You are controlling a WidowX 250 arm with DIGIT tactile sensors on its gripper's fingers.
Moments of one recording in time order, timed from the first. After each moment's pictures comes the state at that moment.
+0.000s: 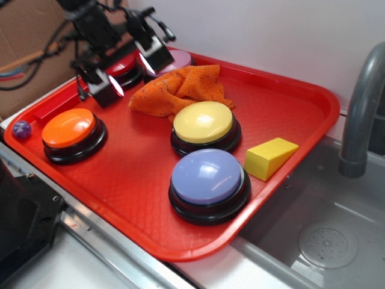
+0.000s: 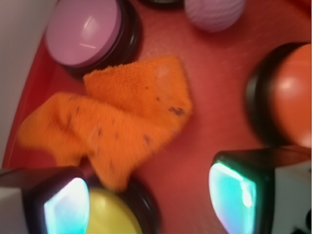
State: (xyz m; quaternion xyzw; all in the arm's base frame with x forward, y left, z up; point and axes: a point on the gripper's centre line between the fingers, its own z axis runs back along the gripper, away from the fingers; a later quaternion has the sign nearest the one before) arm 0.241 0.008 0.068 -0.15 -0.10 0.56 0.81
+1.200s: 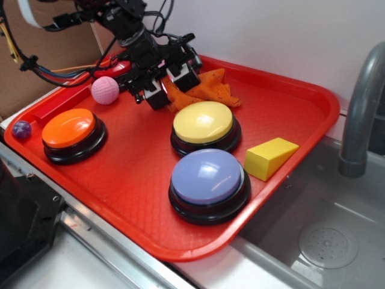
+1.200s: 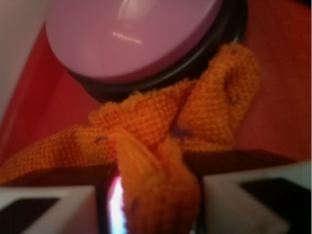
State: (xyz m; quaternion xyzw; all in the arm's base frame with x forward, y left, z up) arm 0.290 0.008 0.032 -0.14 -0.12 0.46 0.87
